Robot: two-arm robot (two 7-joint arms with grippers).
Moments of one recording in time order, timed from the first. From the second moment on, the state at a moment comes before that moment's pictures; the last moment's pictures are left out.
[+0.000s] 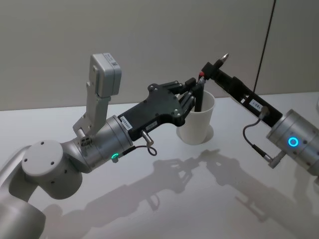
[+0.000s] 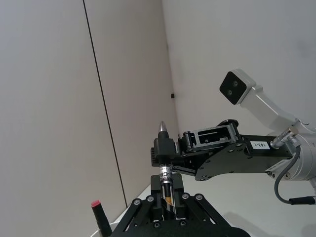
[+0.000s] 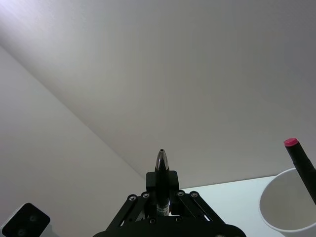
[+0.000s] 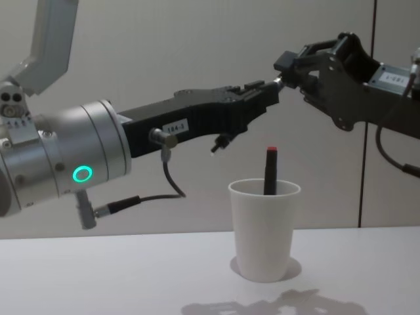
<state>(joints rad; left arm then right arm) -0.34 0.38 0.42 -1.57 -0.51 -0.07 -0.59 0.21 0.27 -0.27 -1.70 1.20 0.35 0.31</state>
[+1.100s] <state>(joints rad) -0.34 0.38 0.42 -1.57 -0.51 -0.07 -0.58 0.21 0.27 -0.27 -1.70 1.20 0.35 0.31</state>
